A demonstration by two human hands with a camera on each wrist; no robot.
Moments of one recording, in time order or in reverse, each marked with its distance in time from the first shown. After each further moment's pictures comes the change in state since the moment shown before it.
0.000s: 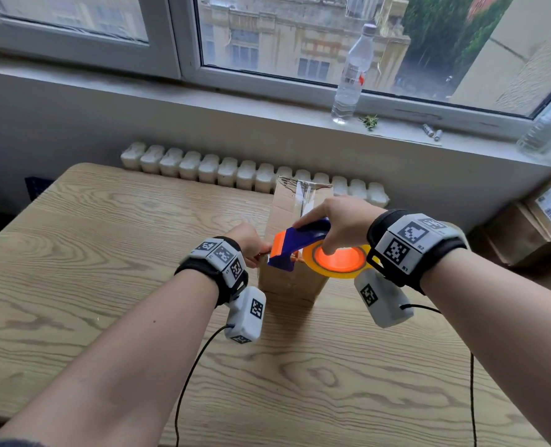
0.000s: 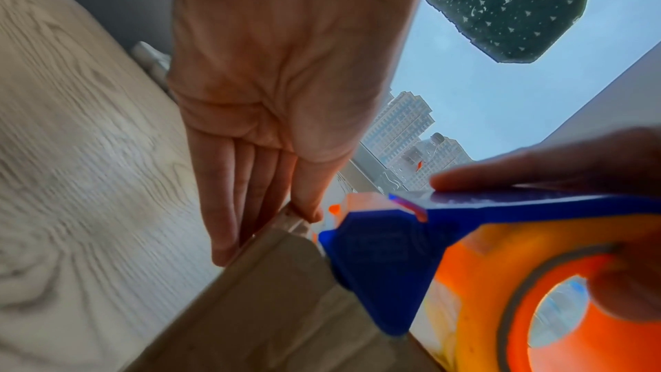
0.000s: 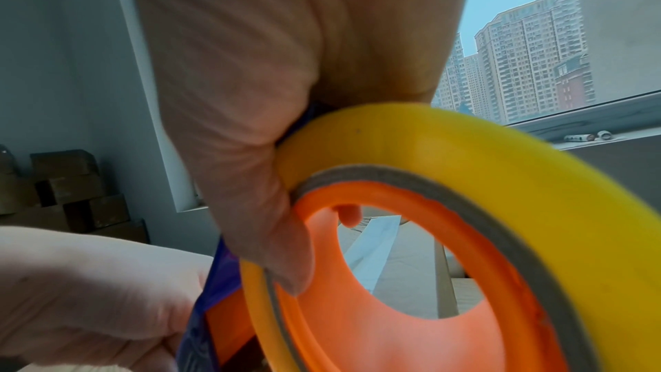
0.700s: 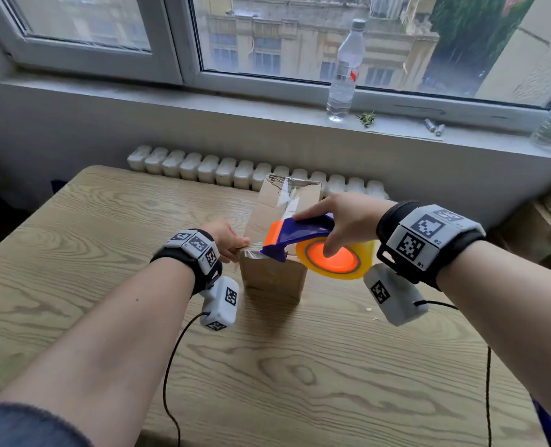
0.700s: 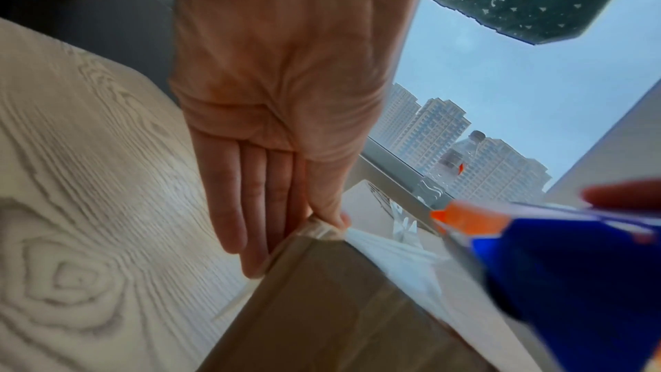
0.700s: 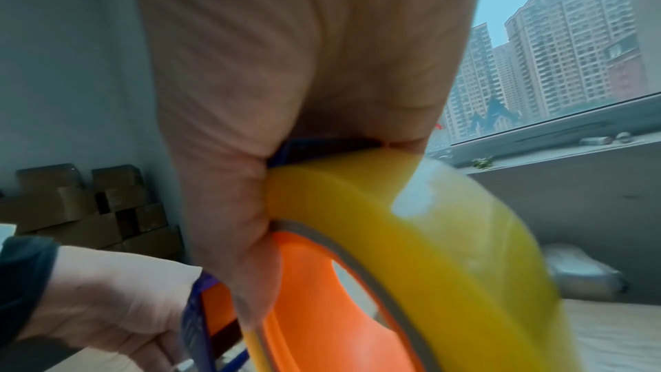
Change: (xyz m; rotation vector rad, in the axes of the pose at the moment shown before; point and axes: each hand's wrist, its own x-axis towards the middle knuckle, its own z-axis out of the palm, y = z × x) left_hand -0.002 0.000 0.005 -0.025 0.087 -0.075; right_hand -0.029 0.057 -0.002 0.086 0.026 -0.123
